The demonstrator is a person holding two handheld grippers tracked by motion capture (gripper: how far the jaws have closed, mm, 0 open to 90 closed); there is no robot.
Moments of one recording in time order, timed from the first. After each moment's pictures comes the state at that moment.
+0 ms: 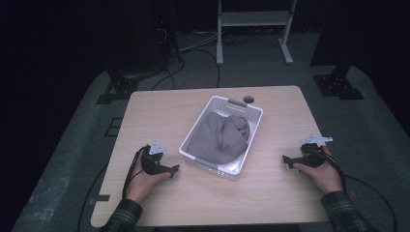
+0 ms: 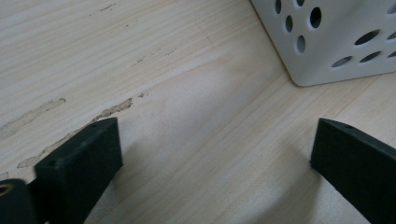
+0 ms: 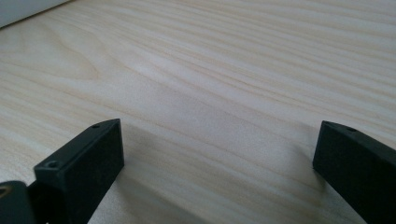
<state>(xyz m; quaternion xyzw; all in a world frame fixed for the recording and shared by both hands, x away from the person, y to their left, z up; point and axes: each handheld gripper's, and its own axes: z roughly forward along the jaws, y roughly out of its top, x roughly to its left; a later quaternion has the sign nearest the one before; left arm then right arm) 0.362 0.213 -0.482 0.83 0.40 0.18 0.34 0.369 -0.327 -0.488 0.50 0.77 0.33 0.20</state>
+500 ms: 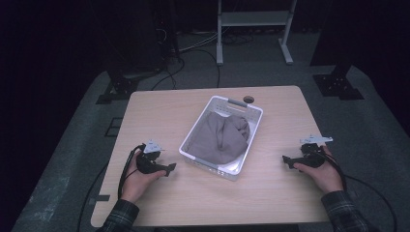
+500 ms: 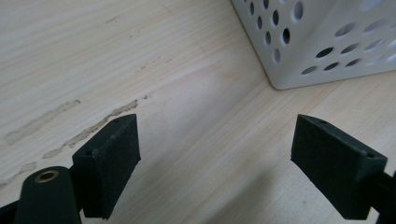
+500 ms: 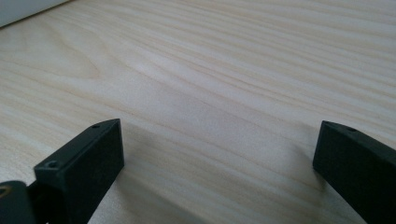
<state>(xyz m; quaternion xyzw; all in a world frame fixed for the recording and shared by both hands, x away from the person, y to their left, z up) 0.354 0.222 -0.462 0.83 0.40 0.16 0.36 0.369 -0.328 -0.488 0.50 0.77 0.33 0.20</state>
